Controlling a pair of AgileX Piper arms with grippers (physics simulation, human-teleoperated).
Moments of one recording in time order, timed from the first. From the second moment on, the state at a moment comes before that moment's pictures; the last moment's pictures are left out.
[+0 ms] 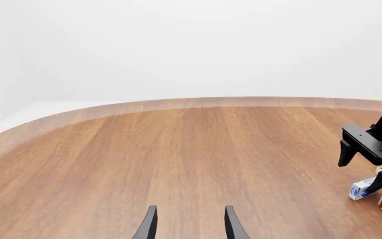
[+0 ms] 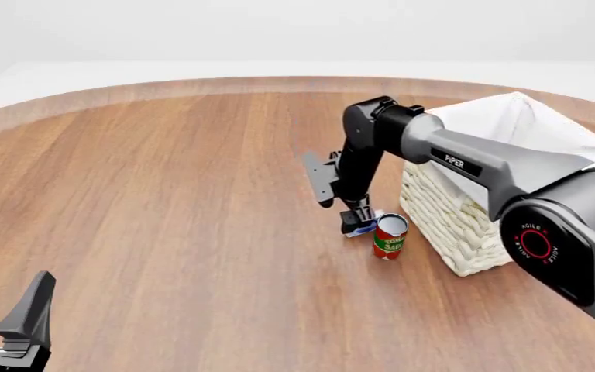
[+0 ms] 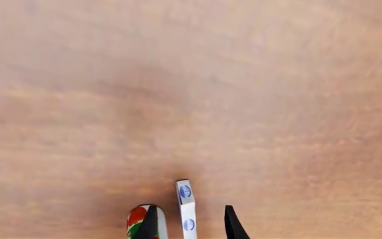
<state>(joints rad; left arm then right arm) -0.01 0.02 0.00 -0.01 0.00 0.48 2.14 -1.78 1.08 -1.38</state>
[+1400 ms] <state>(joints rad) -0.01 0.02 0.00 -0.01 0.00 0.45 2.21 -1.81 1.06 -1.38</state>
